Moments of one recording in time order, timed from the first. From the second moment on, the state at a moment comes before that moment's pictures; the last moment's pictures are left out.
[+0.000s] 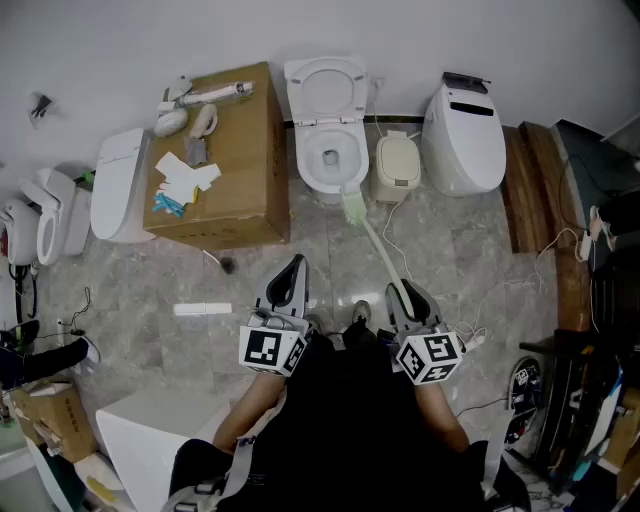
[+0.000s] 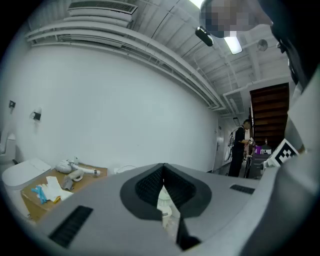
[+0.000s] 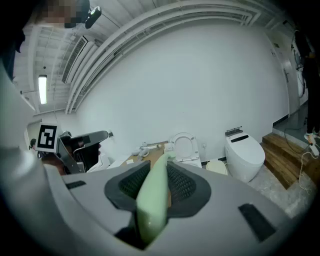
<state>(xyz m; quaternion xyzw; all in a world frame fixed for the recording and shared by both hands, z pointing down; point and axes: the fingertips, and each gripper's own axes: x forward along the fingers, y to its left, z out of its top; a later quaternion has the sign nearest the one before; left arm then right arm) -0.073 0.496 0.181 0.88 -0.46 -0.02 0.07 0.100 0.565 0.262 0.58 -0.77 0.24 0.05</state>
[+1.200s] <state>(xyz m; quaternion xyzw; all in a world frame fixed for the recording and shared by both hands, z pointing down) 0.011 0.471 0.194 0.87 -0.49 0.00 0.08 0.199 0.508 0.291 0.56 -0.78 0.27 0.04</state>
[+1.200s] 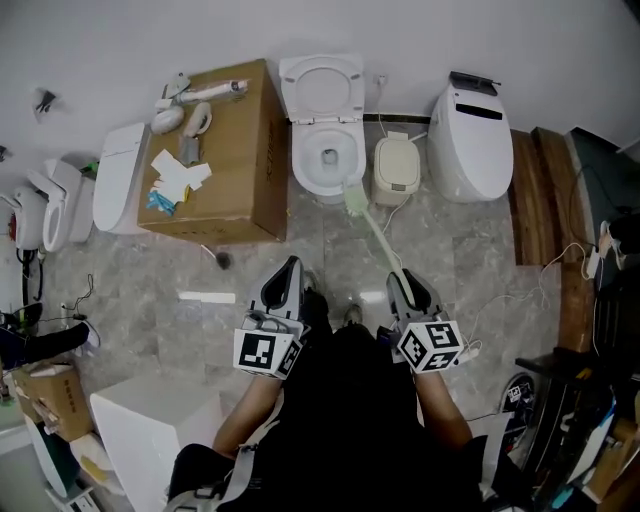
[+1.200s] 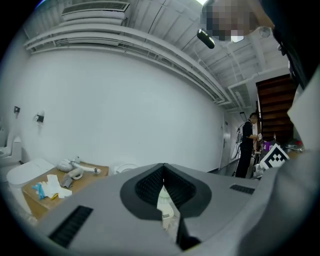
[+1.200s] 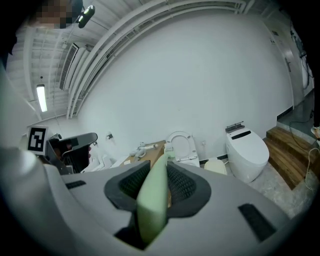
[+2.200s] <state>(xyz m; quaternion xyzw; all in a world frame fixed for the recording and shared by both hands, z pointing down) -0.074 0.109 0.220 0.88 -0.47 -0.01 0.12 0.129 0.172 0.336 0.59 -0.73 0.32 0.12</state>
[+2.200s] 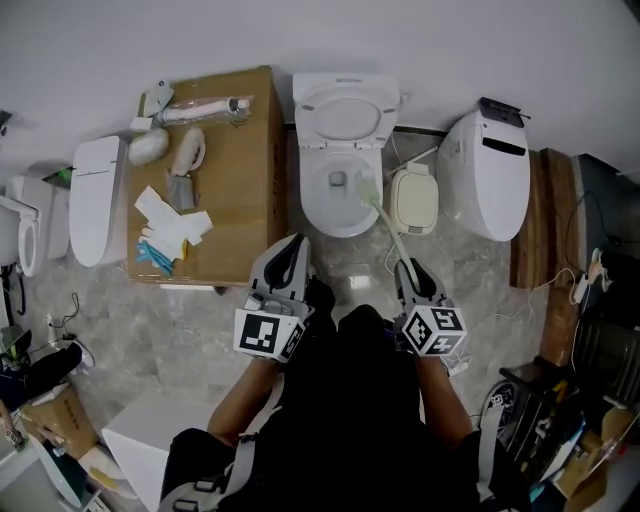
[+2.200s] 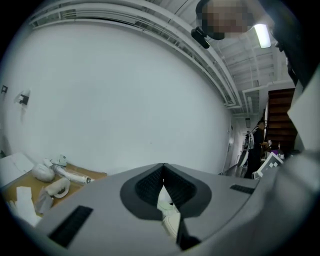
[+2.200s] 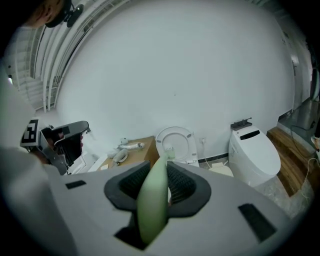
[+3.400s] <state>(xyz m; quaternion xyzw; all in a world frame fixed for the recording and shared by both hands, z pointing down) -0.059 -0.103 0.339 0.85 -0.48 0.05 0.18 0.116 -0.047 0.624 0.61 -0.54 0.57 0.12</state>
